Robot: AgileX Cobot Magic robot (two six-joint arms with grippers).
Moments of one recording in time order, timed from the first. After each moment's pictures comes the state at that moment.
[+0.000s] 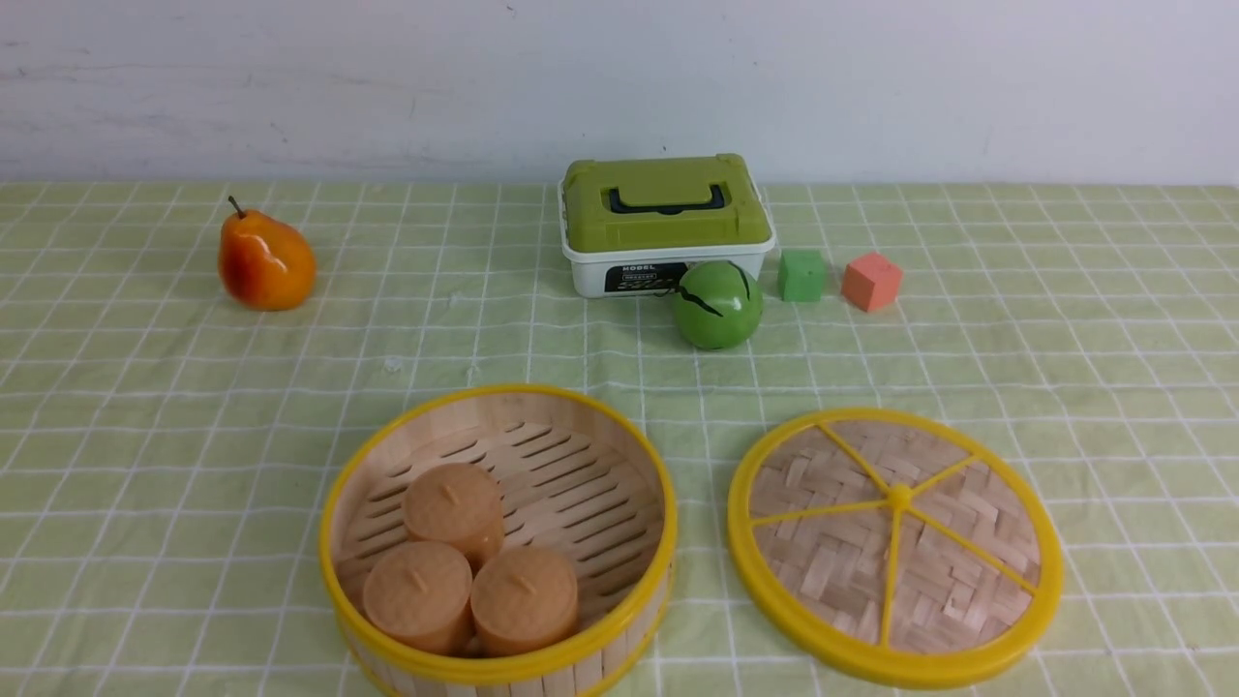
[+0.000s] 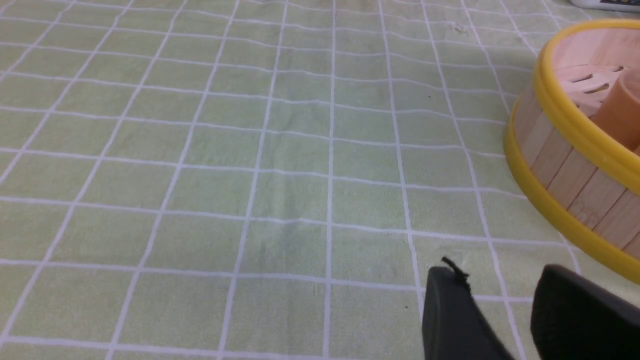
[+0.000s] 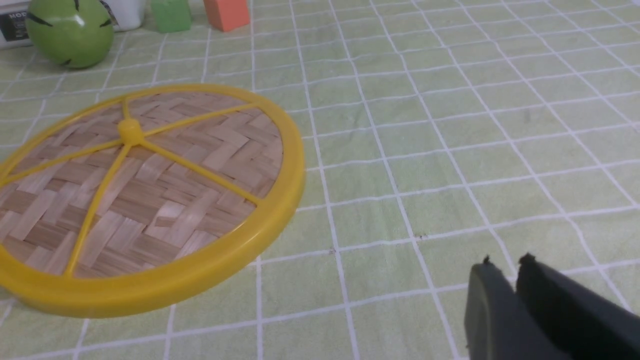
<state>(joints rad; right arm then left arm) -0.06 -0.01 0.02 -0.05 0.39 0.20 0.00 -0.01 0.03 0.01 0.39 -0.16</state>
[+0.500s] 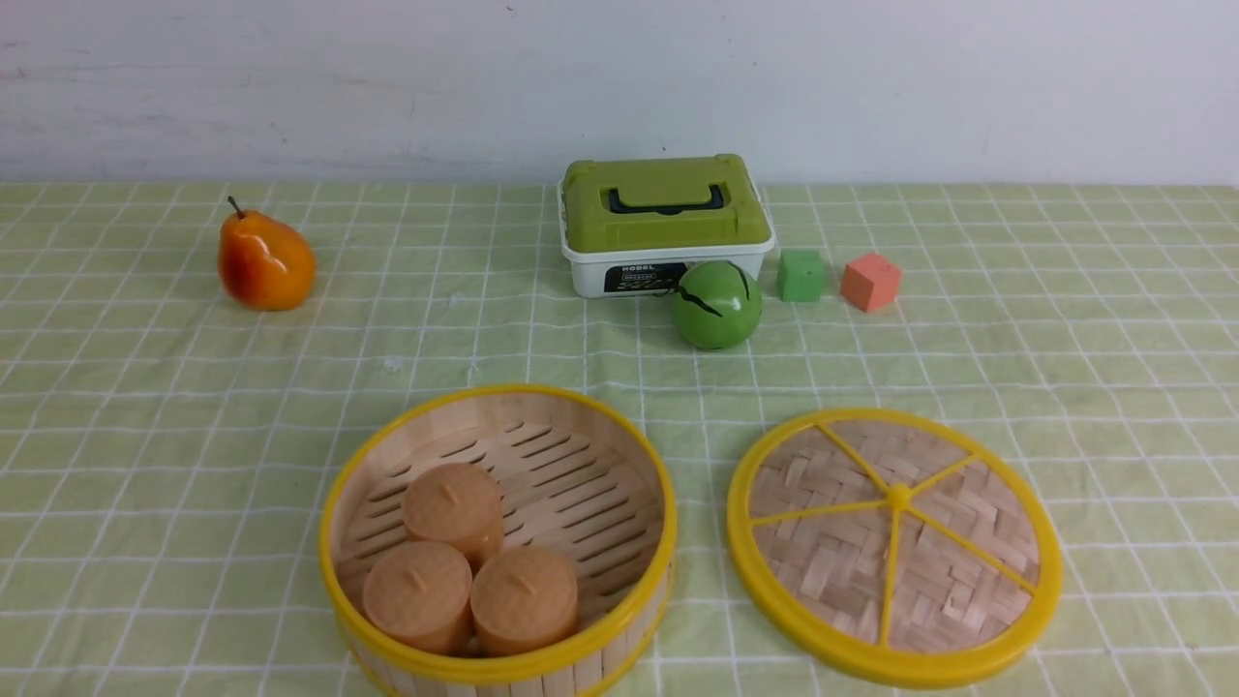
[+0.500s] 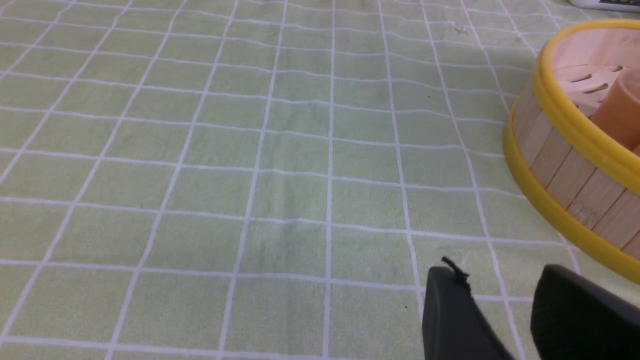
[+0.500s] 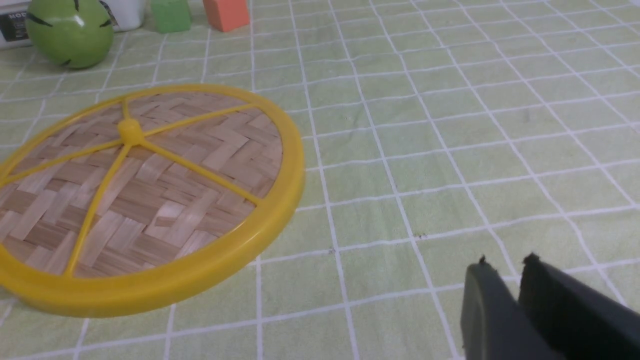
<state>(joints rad) -0.06 -0.01 0.02 -0.05 0.39 0.20 0.00 -0.01 0.03 0.01 0.39 -0.16</state>
